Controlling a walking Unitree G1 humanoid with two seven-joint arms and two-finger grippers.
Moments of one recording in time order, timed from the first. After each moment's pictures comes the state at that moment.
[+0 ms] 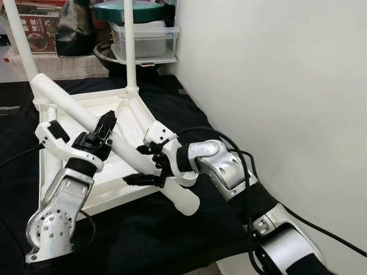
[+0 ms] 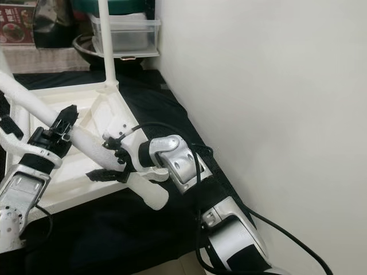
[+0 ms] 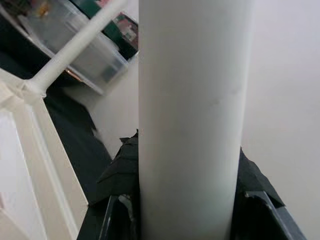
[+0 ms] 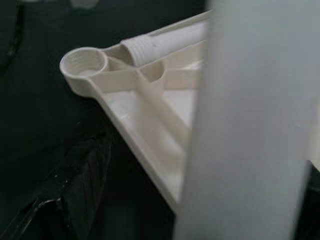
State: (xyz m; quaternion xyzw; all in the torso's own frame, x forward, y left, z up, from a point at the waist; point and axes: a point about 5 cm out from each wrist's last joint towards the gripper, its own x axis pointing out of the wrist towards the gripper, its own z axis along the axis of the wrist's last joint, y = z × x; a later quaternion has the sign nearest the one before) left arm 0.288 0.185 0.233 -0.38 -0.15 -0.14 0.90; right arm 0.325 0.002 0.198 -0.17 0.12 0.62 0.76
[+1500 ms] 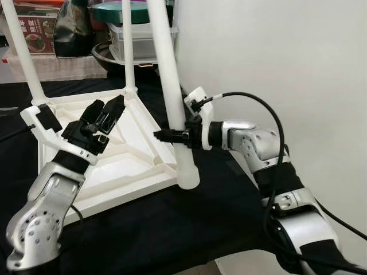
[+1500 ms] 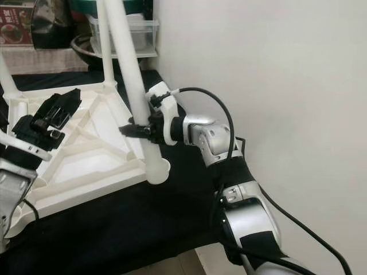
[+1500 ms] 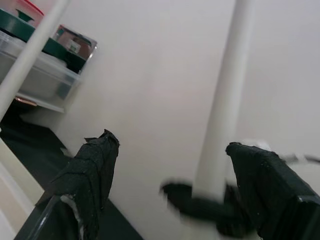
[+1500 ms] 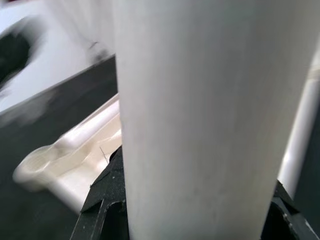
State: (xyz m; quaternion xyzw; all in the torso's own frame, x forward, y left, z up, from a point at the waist) left arm 0.245 0.194 0.253 -0.29 -0.20 -0.25 0.90; right arm 0.375 -0.089 0.259 0.03 0.08 0.50 0.86
